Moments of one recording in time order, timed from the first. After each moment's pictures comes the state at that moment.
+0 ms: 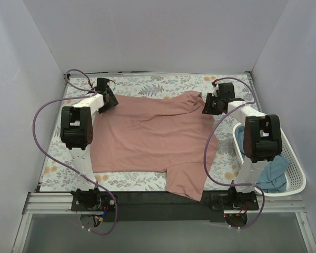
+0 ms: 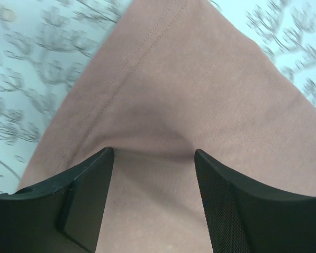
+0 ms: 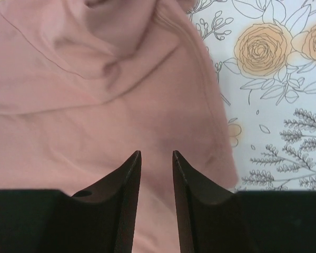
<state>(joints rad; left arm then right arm) -0.08 2.12 1.52 -0.35 -0.24 -0.53 0.13 1.81 1.20 -0.25 -0.21 0.21</state>
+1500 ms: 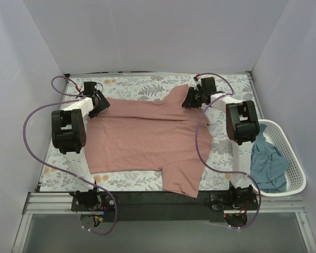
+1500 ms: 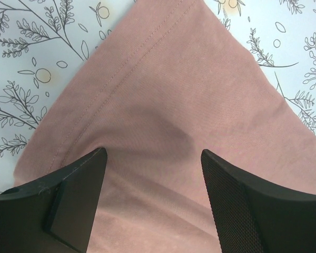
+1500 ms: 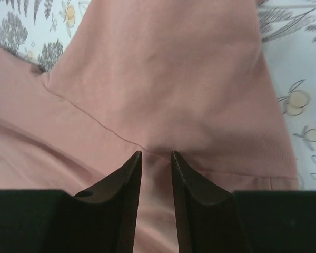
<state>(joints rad) 0.05 2.03 1.39 -0.30 -0.13 -0.56 0.23 2.21 1.55 -0.14 -0.45 0.33</state>
